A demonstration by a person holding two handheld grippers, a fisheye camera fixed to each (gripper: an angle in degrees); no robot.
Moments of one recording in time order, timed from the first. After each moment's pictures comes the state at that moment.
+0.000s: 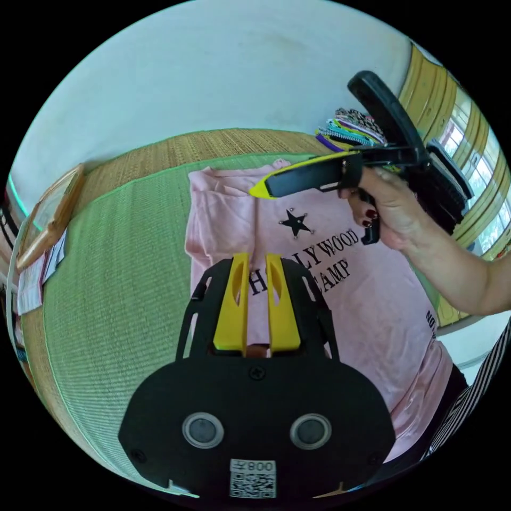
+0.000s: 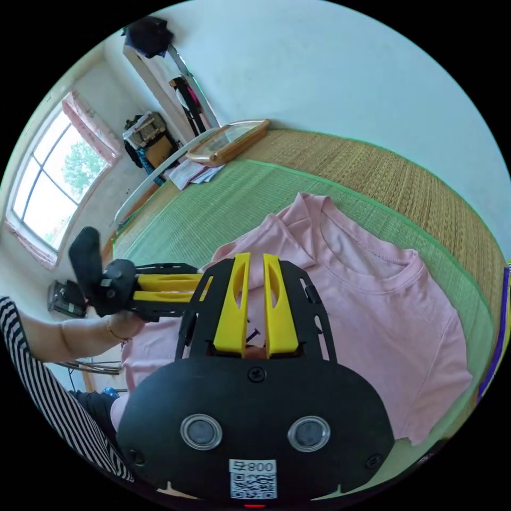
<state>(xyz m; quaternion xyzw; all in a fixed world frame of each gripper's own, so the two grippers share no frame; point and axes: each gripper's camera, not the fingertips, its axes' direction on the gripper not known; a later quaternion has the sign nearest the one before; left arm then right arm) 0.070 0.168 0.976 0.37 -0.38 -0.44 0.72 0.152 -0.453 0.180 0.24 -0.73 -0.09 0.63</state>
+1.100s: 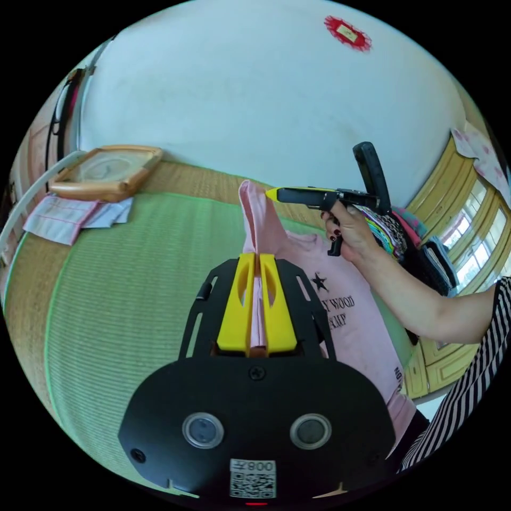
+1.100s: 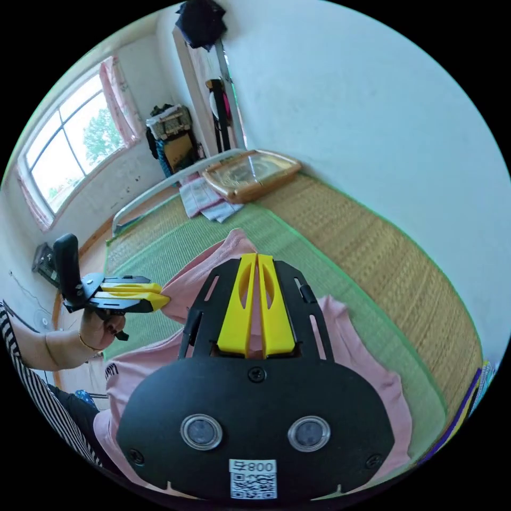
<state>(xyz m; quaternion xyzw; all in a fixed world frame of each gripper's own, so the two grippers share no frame) 0.191 0.387 0.980 0.53 -0.37 -0.49 0.59 0.207 -0.564 -0.005 0.36 -0.69 -0.12 0.62</state>
